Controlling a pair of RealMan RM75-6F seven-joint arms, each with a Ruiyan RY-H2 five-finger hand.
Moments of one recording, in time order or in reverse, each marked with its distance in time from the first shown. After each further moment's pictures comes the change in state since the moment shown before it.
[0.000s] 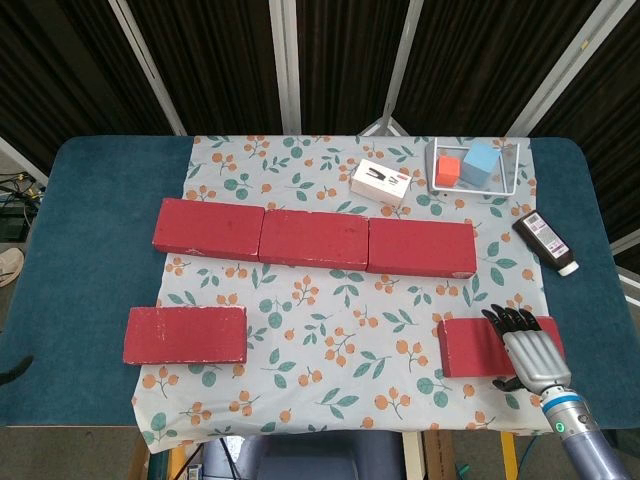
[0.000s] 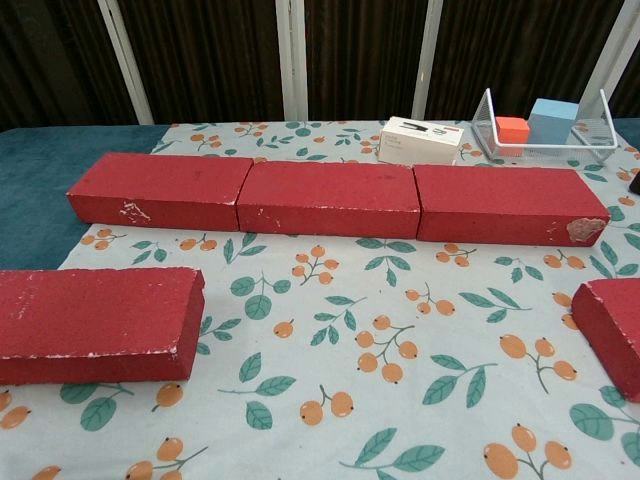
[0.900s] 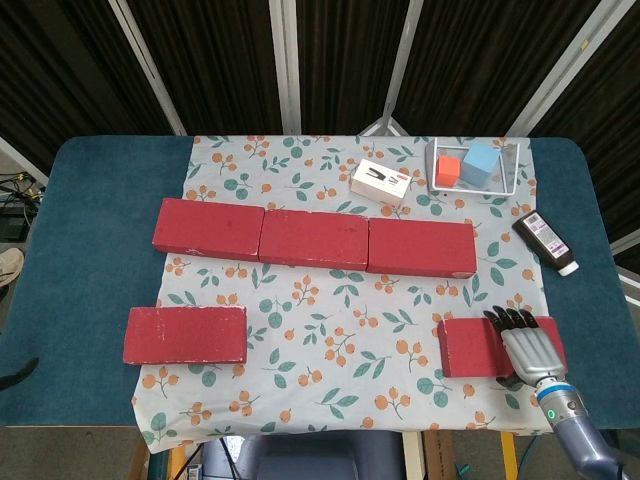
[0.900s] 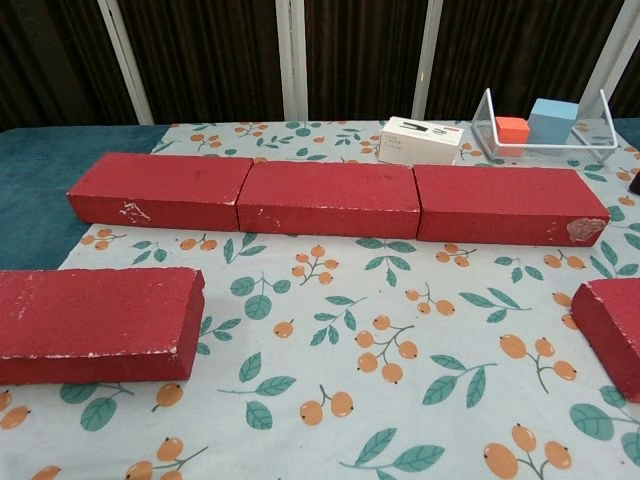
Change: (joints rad) left arm 0.005 -0.021 0.005 -0.019 0.020 0.017 0.088; right arm 0.056 -0.086 -0.011 0.133 0.094 -0.063 -0.045
